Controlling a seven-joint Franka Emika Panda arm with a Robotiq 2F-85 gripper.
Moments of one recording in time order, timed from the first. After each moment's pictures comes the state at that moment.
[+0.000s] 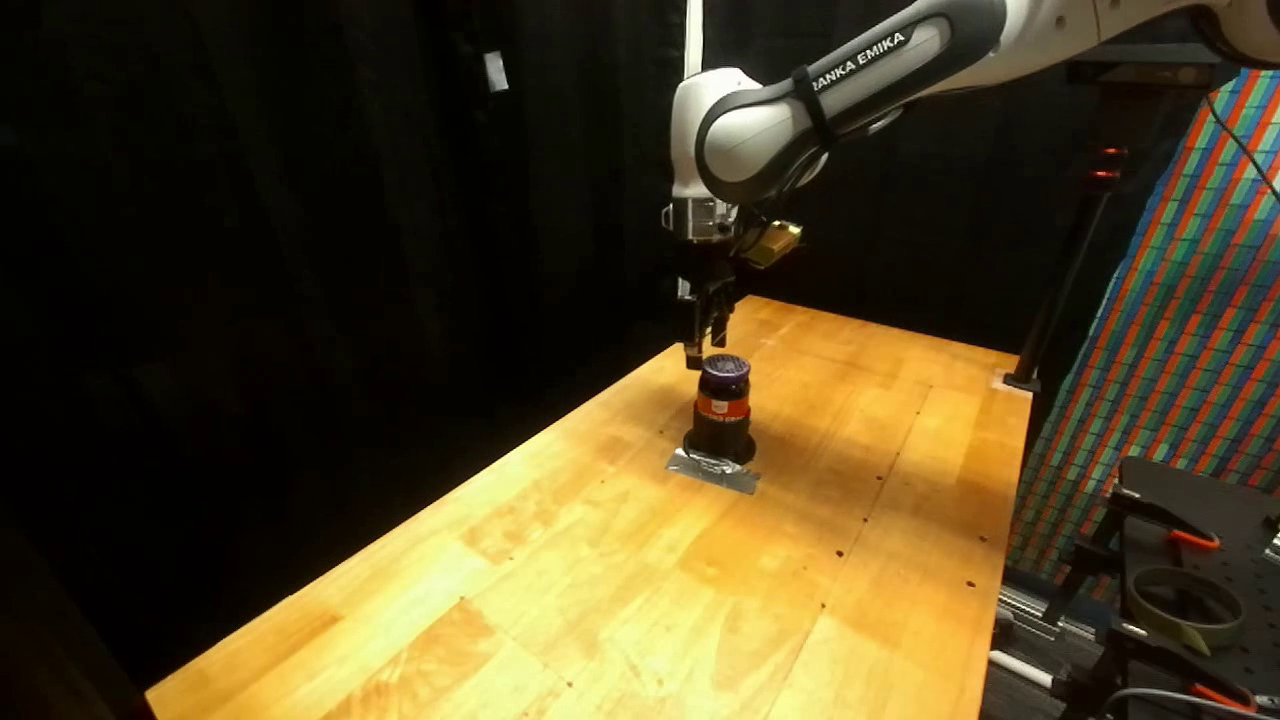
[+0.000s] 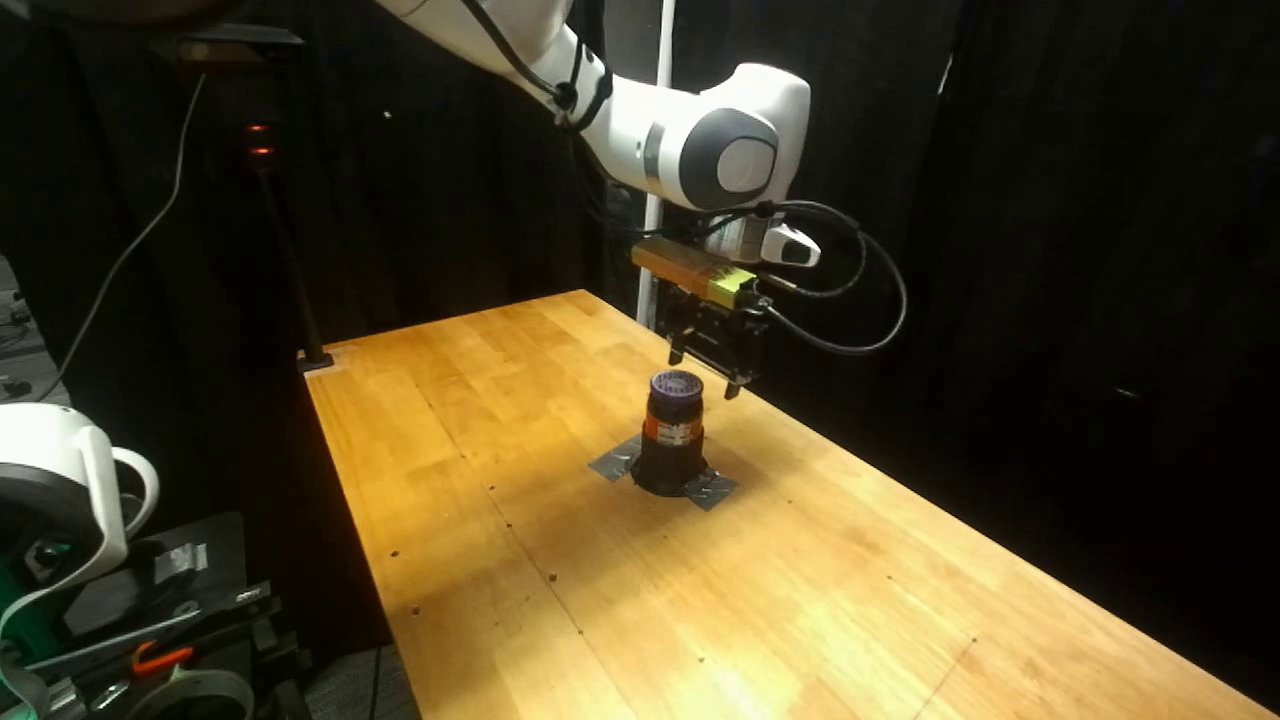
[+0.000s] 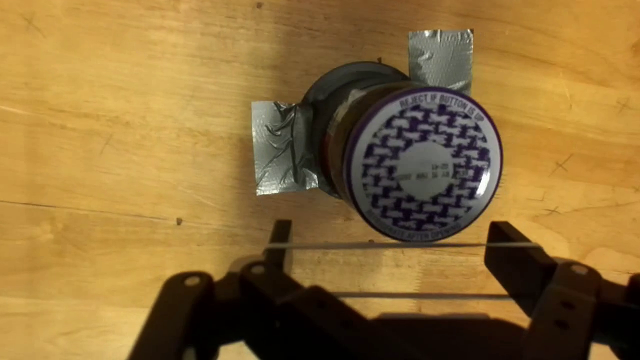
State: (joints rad) arm 0.10 0.73 0.04 -1.36 0.02 2.02 -0.10
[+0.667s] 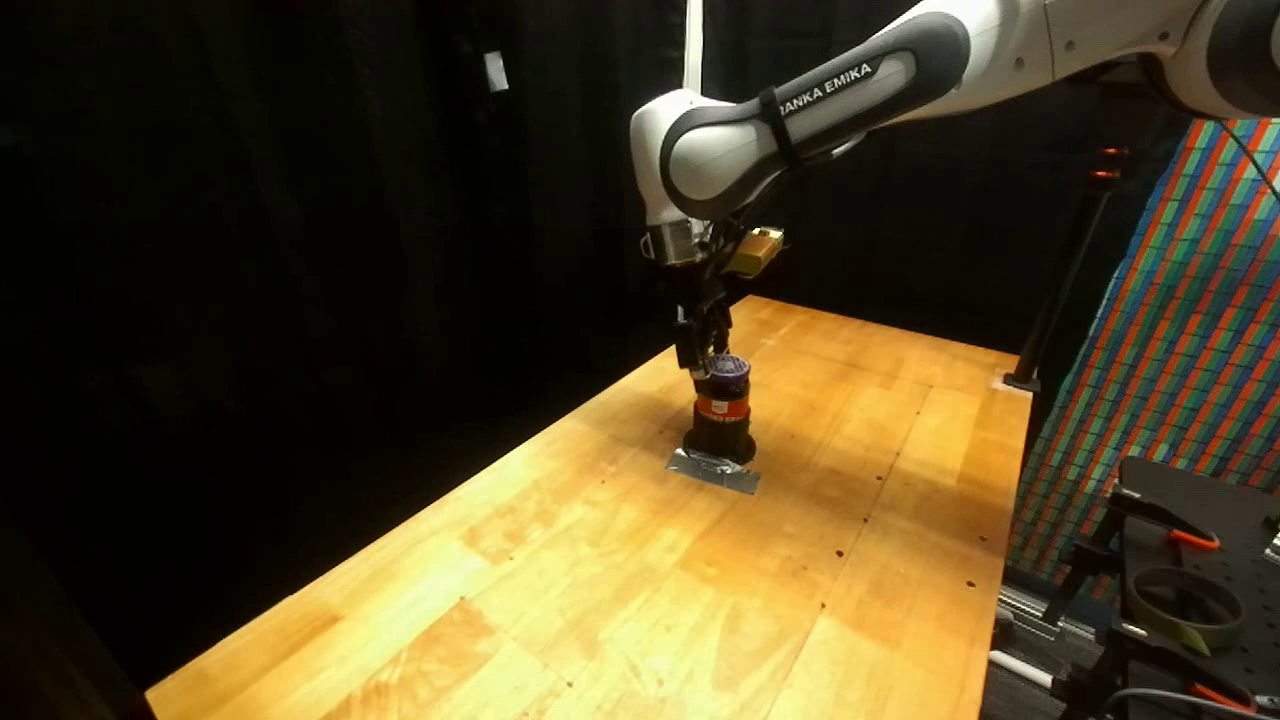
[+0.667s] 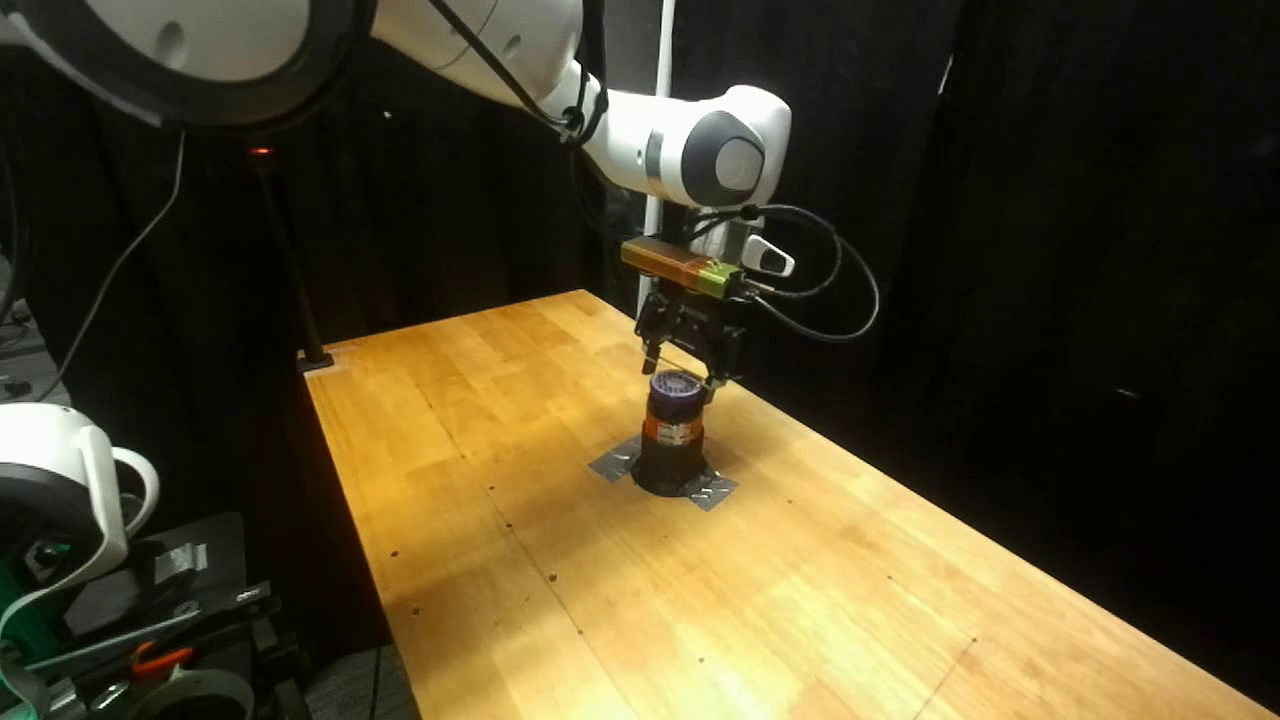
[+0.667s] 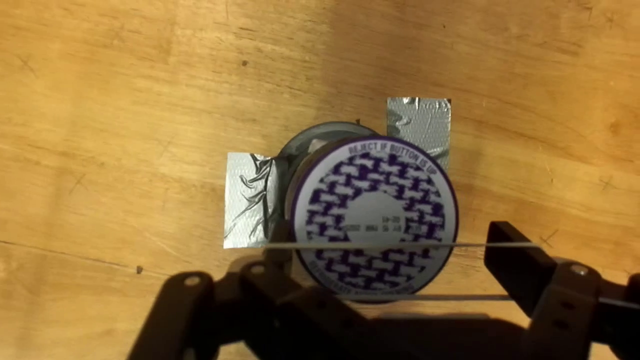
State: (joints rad) arm 0.15 0.85 0.04 -1.16 -0.04 1.77 -0.10
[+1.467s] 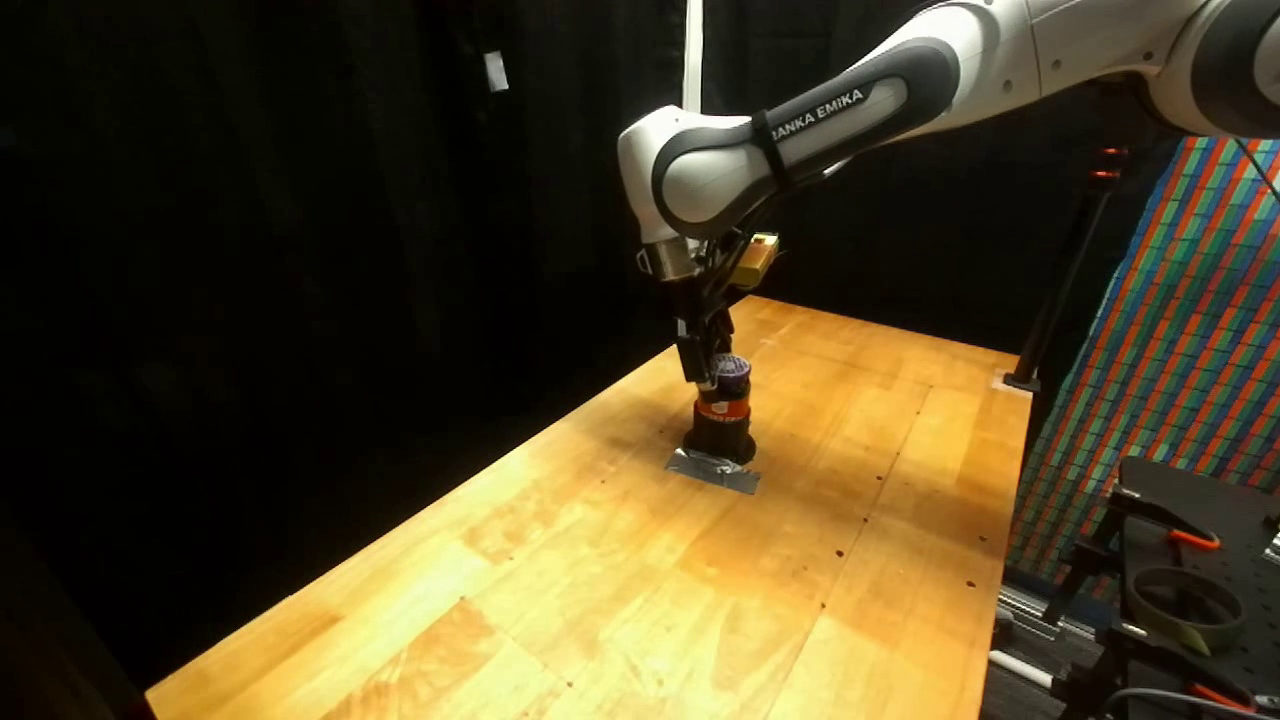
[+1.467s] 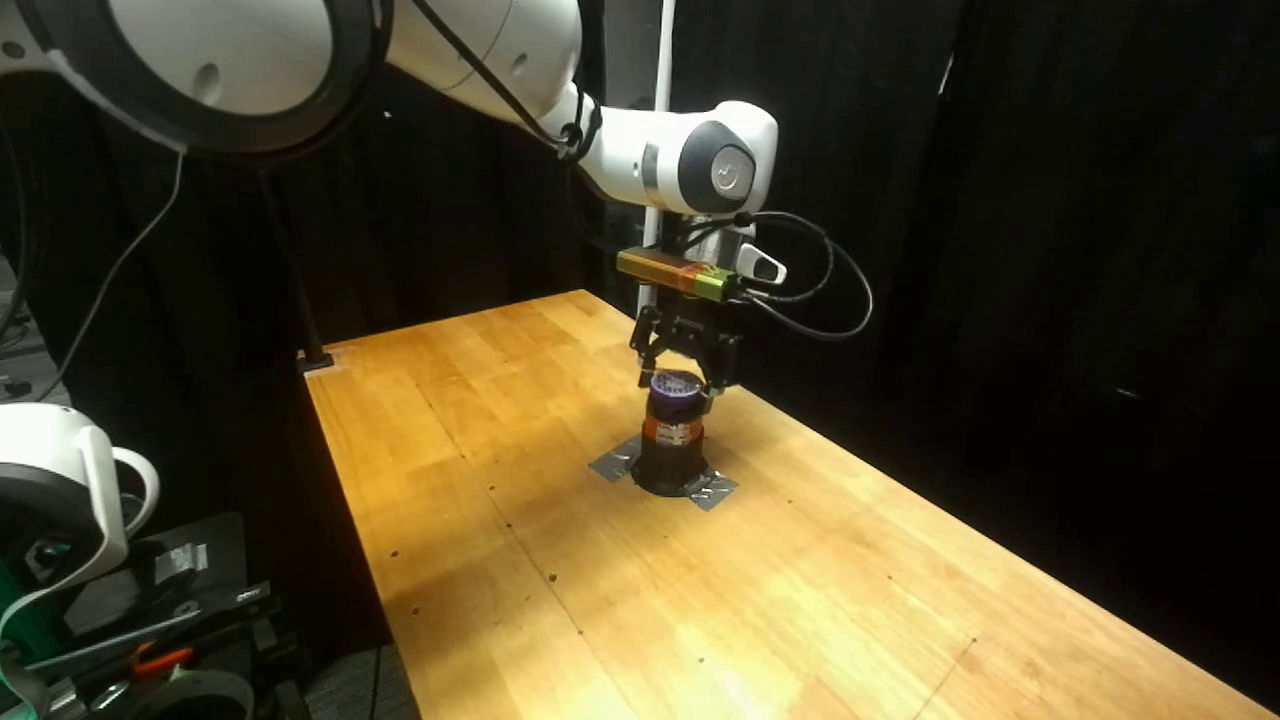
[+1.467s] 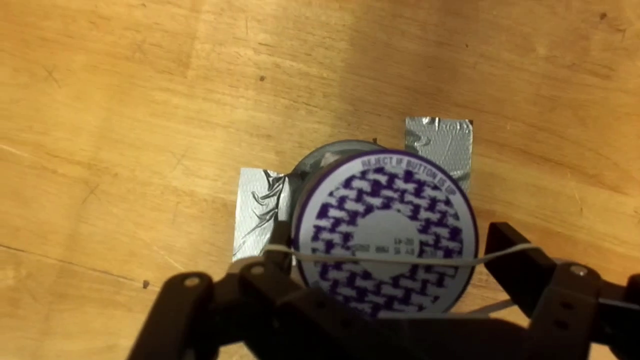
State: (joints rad) arm 0.17 0.89 0.04 -1.12 -0.10 1.71 -0.10
